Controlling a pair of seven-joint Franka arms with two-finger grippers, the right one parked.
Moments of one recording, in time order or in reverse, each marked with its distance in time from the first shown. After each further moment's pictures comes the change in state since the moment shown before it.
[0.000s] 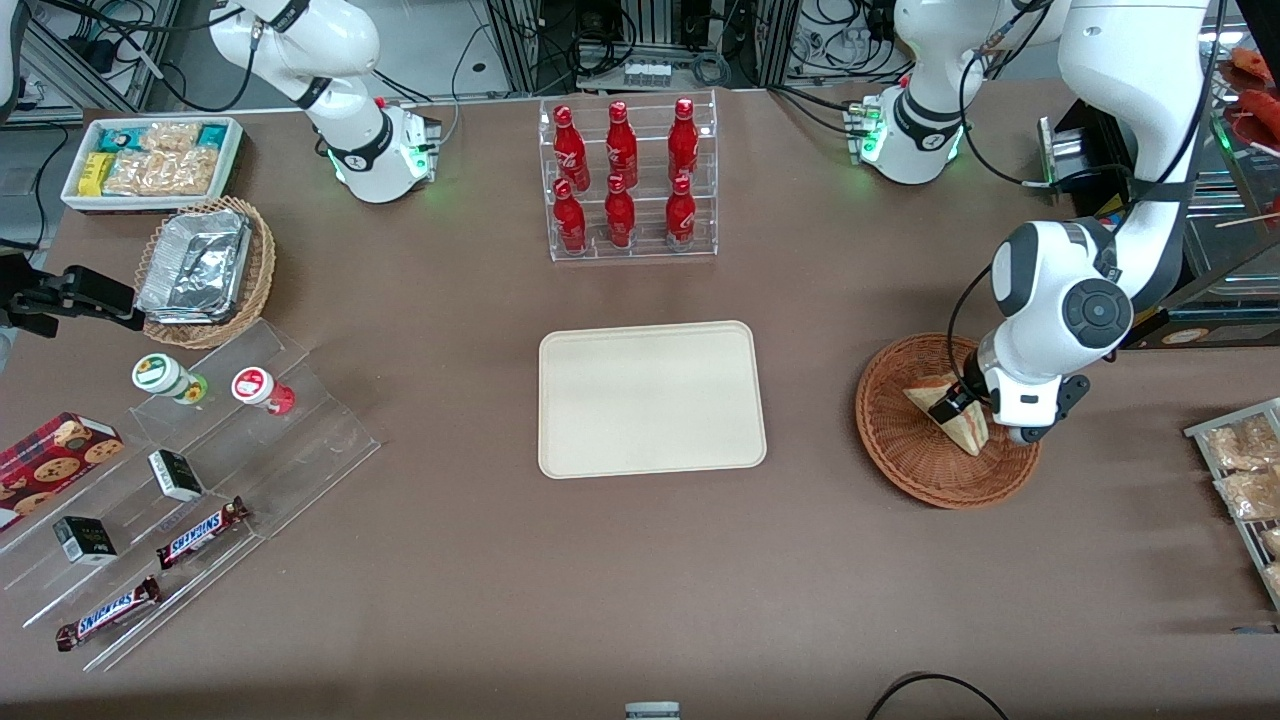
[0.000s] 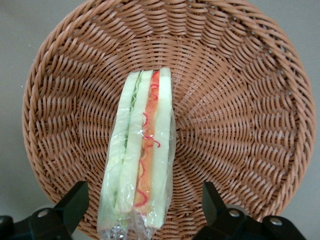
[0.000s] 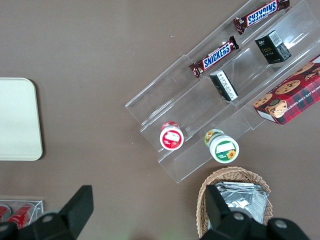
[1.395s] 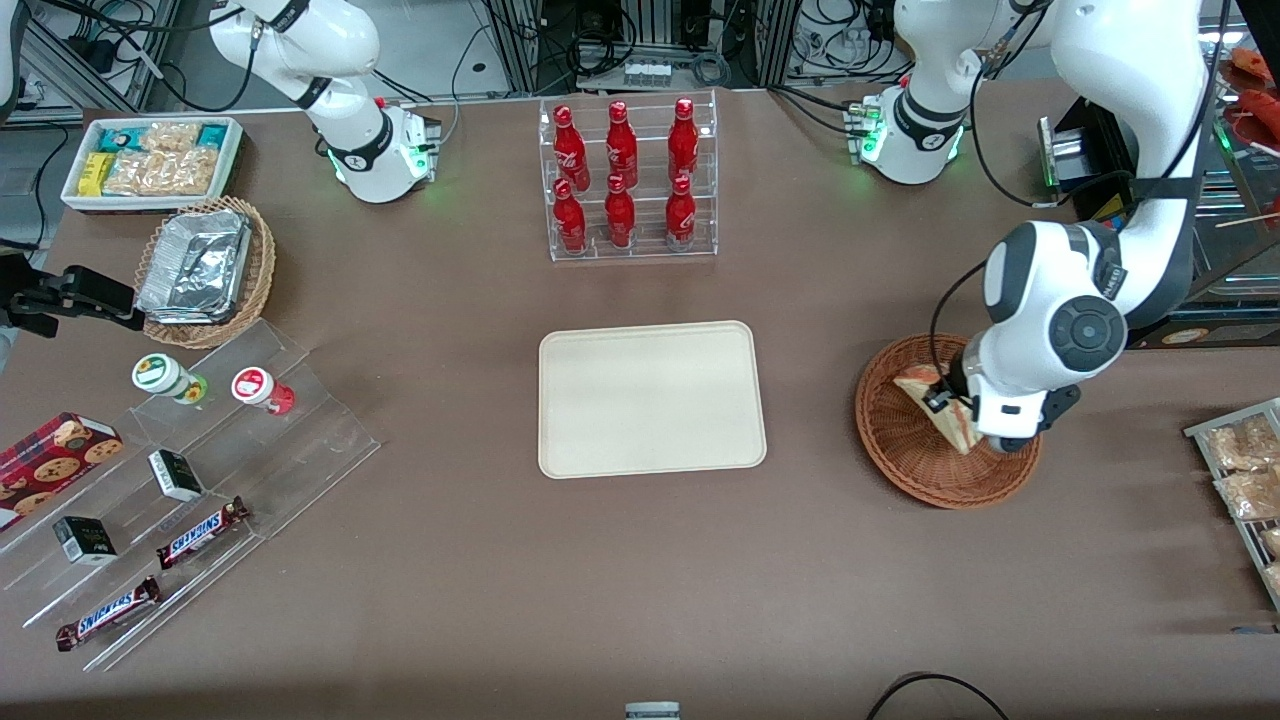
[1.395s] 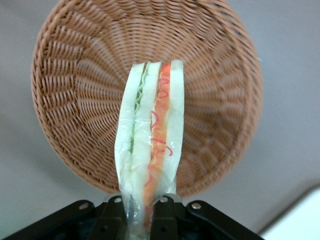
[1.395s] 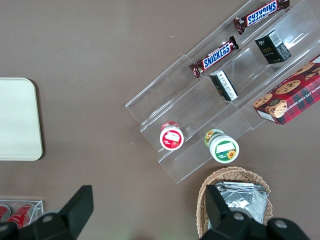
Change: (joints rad) arm -0.099 0.009 -0.011 0.231 0.000 -0.334 -0.001
